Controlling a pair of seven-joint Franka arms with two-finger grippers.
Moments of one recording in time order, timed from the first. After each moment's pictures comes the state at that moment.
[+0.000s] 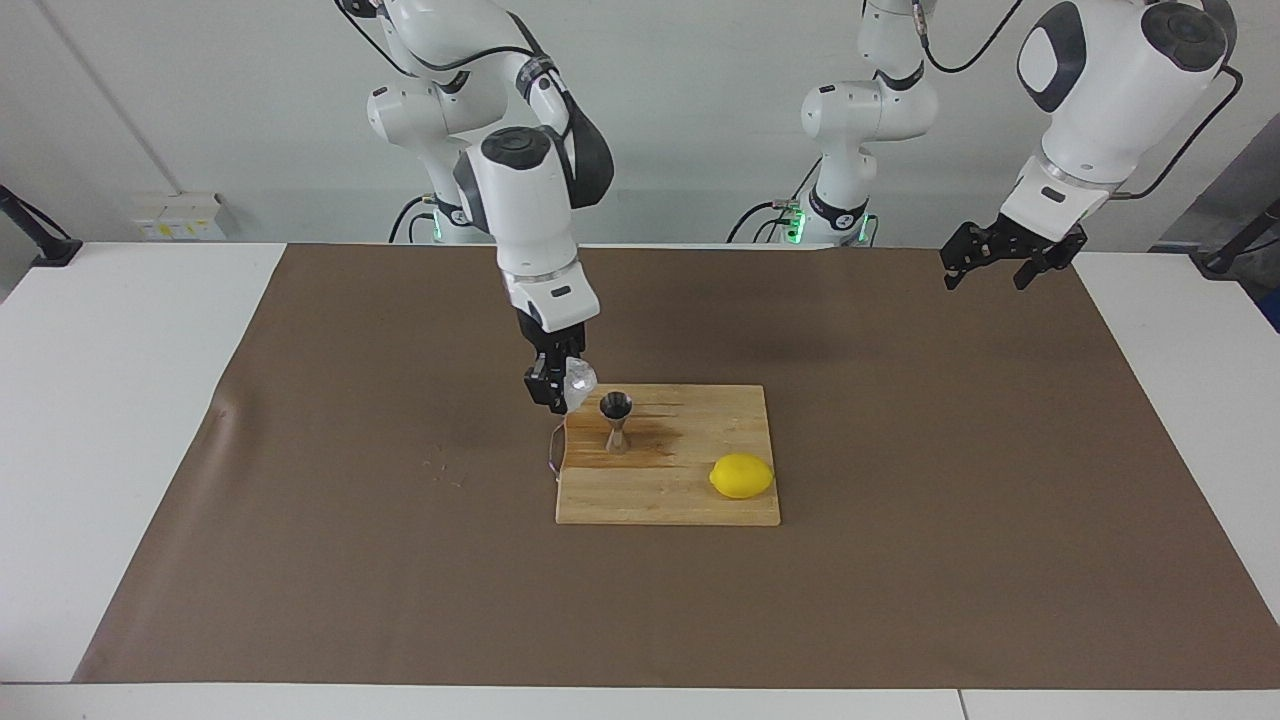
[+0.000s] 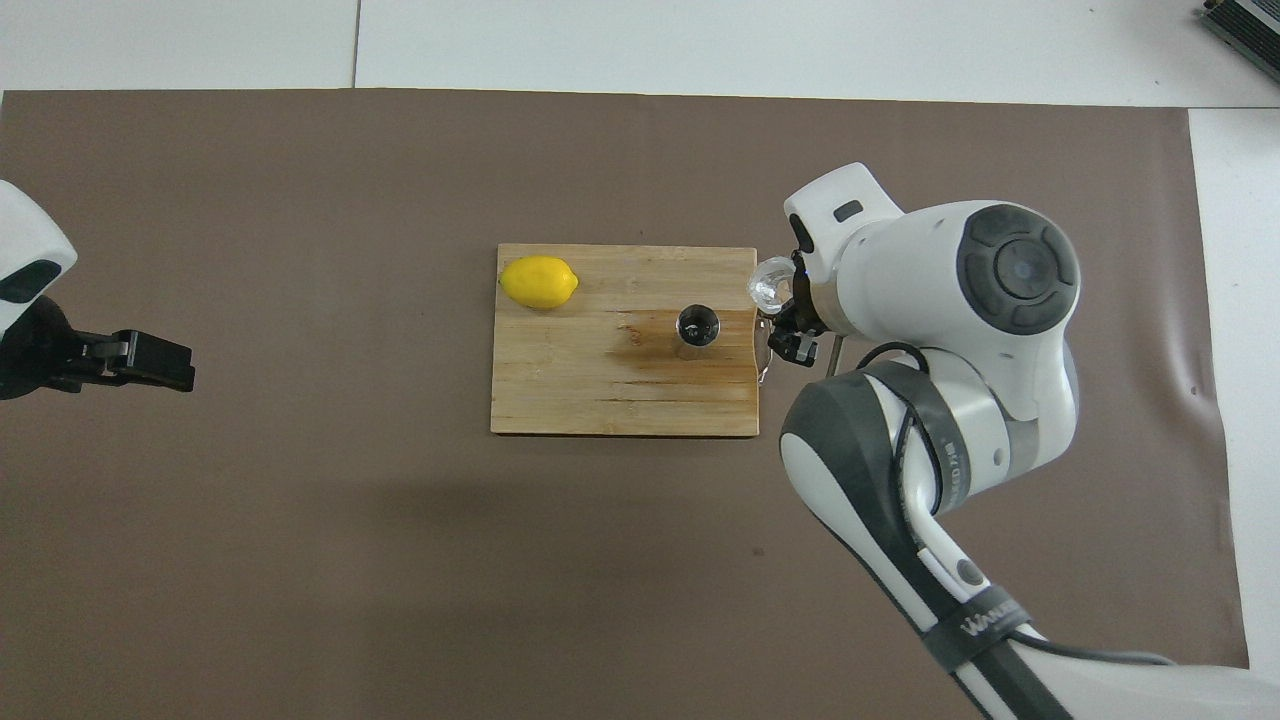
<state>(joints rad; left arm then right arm) -0.01 -0.09 -0.05 -1.77 -0.01 1.61 0.00 0.29 0.18 0.04 -1.83 0.13 2.26 -1.02</state>
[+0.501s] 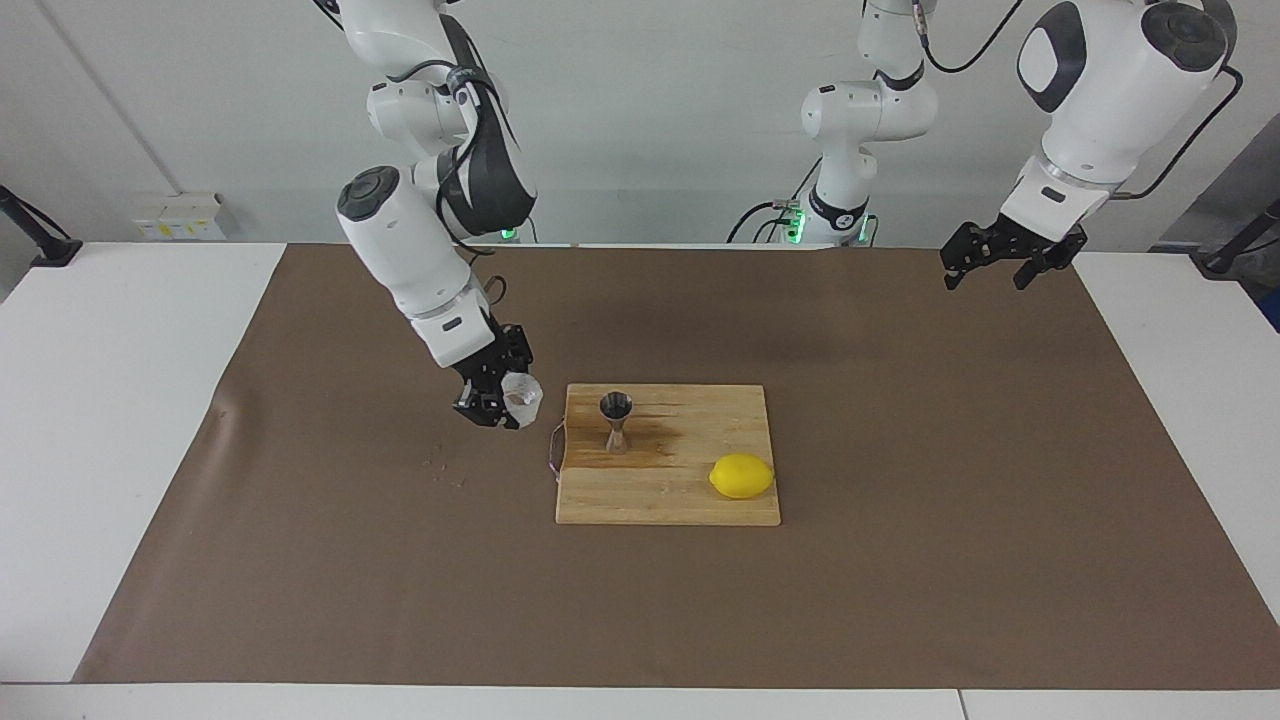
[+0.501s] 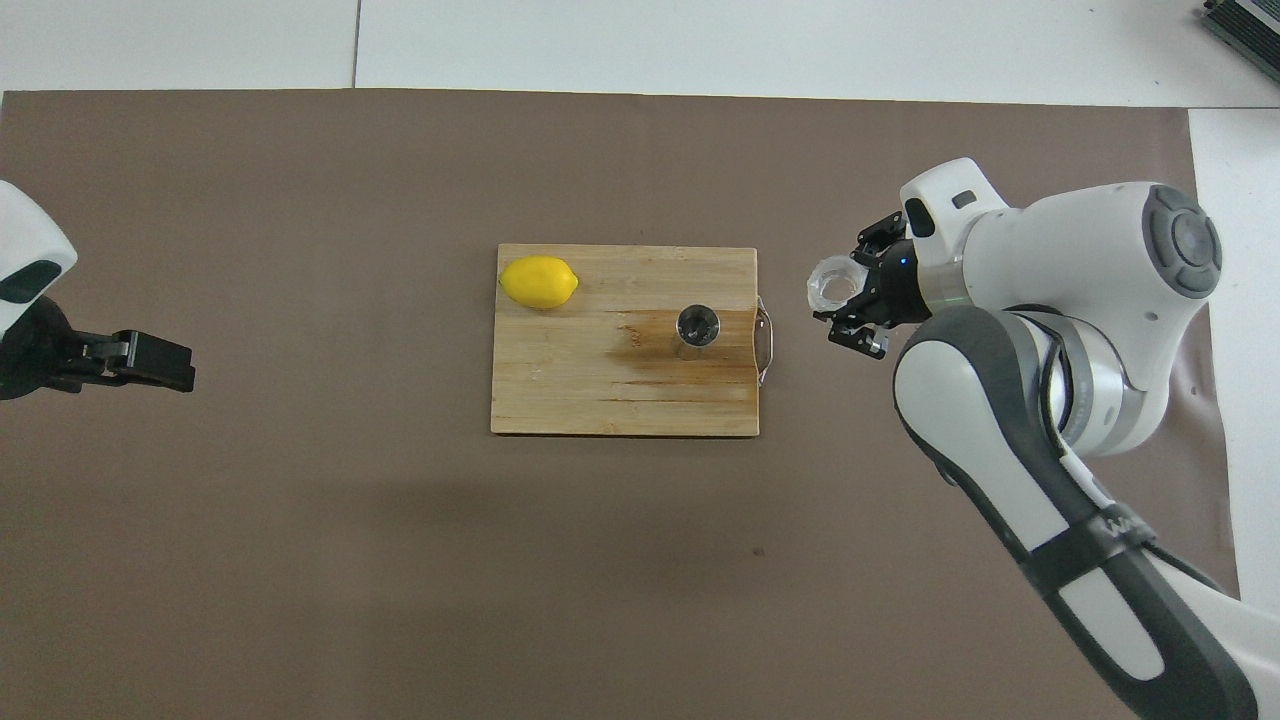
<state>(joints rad) -0.01 -0.09 -0.05 -1.77 -0.01 1.61 0.00 0.15 0.17 0.04 -1.92 0.42 2.28 -1.31</state>
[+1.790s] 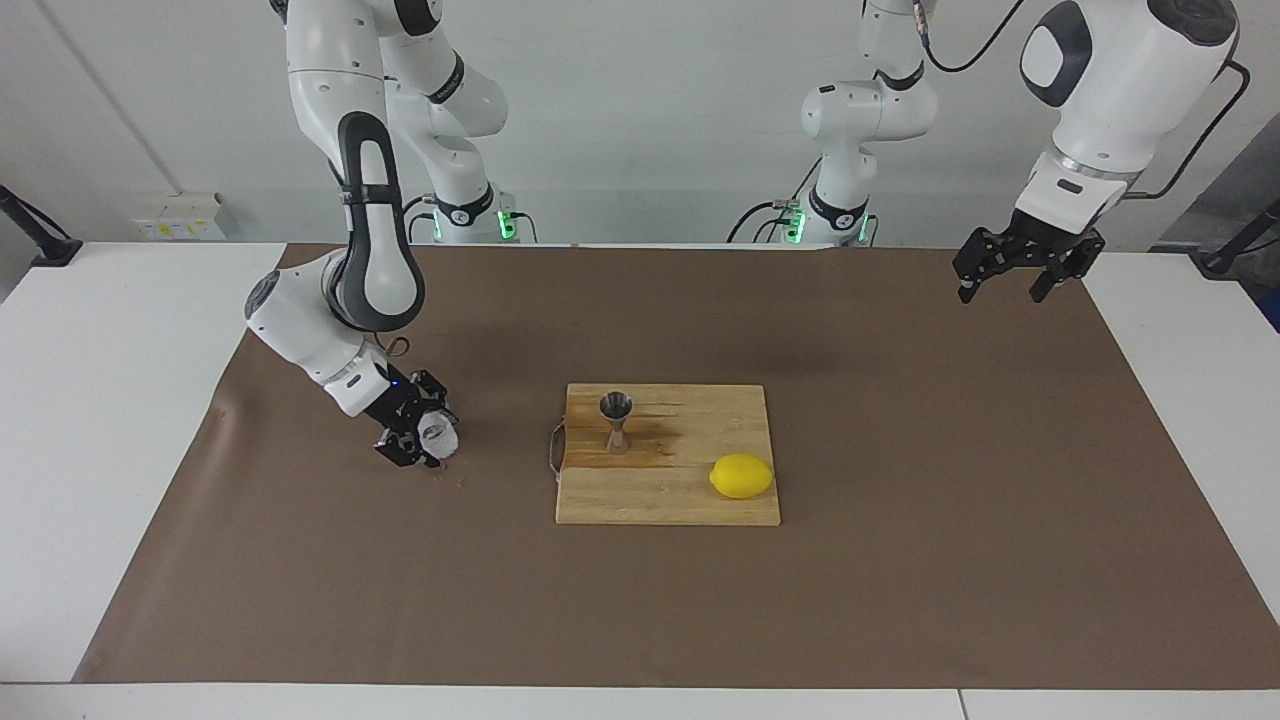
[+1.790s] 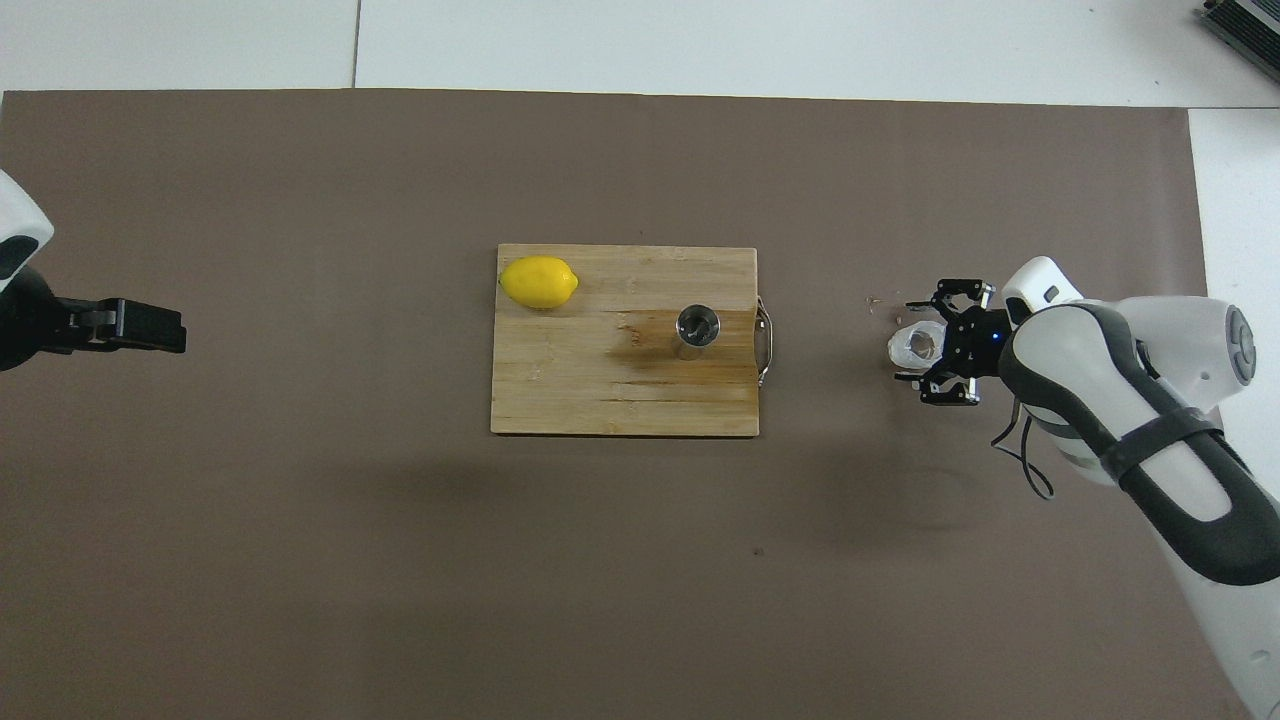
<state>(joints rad) 0.00 -0.09 -0.05 -1.77 -0.01 1.72 0.00 -0.06 0.27 0.04 -2.13 0.79 2.42 -2.00</state>
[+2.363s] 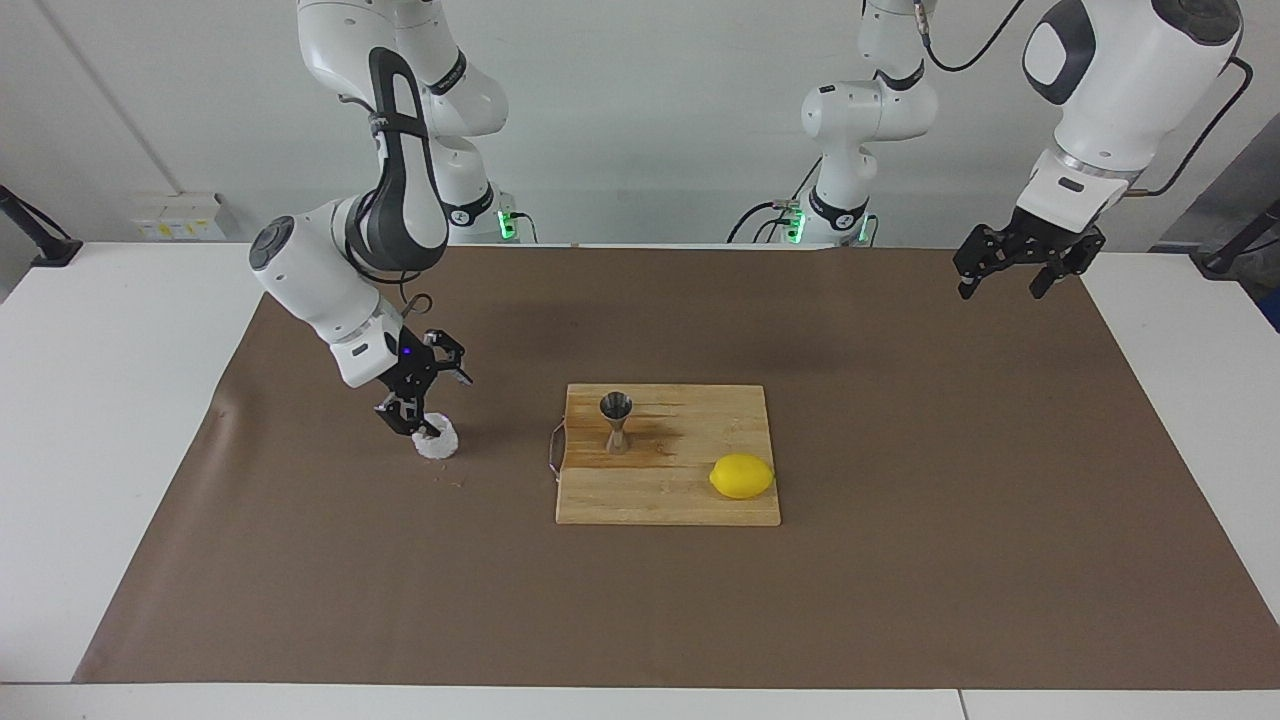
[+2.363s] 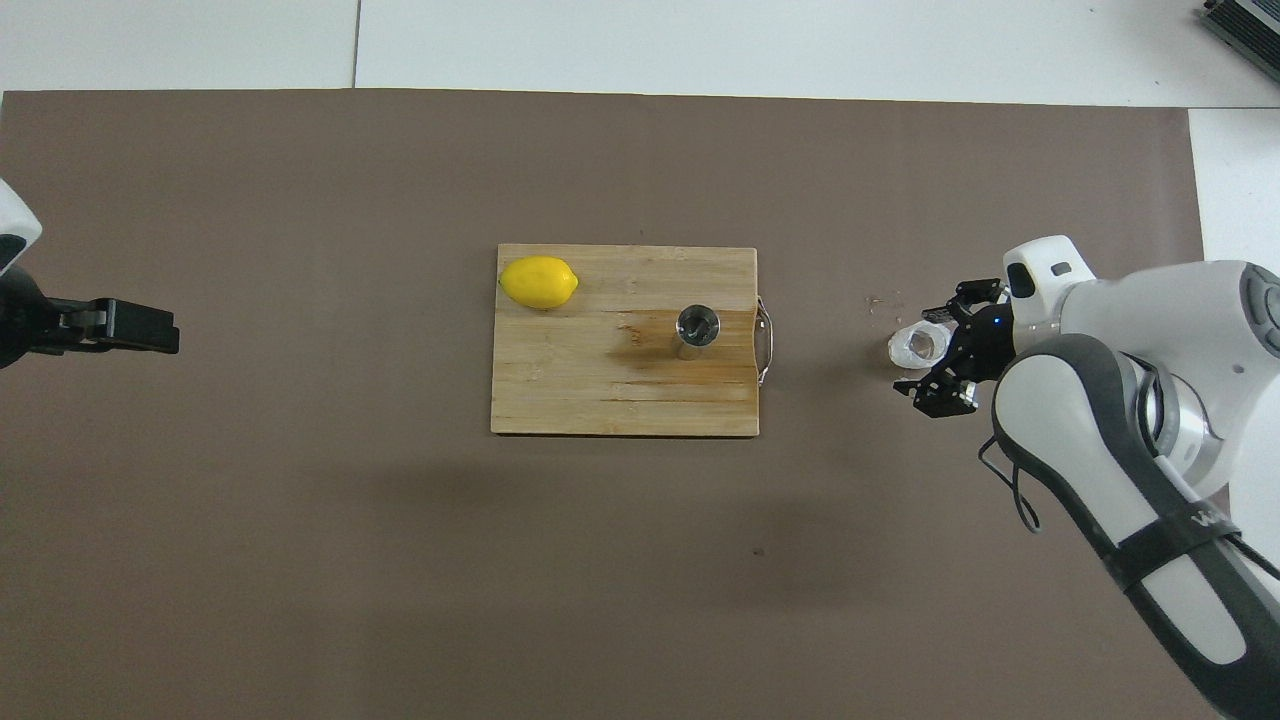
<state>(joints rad) 0.00 -0.09 -0.05 -1.75 -0.01 1.71 0.00 0.00 0.09 0.04 -2.13 0.41 2.27 -1.27</state>
